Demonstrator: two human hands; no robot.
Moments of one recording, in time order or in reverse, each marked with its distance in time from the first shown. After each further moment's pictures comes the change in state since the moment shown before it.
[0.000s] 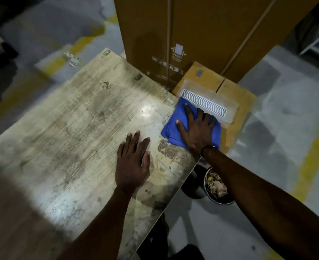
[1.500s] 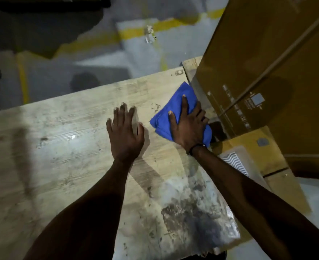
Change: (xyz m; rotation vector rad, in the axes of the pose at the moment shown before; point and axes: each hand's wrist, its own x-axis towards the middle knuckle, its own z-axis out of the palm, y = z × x) left_hand 0.173 -0.095 -0.023 0.170 0.316 -0.775; right_hand 0.201 -0.199 0.026 -0.025 -0.100 -0.523
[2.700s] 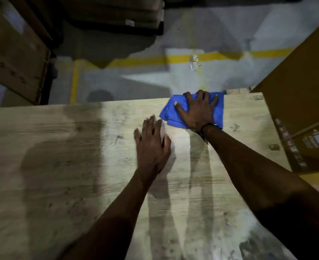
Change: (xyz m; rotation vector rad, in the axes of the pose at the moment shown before) left_hand 0.004 -0.154 -0.044 -0.131 0.012 -0.050; right_hand 0.069 -0.227 0.029 -0.049 0.023 -0.377
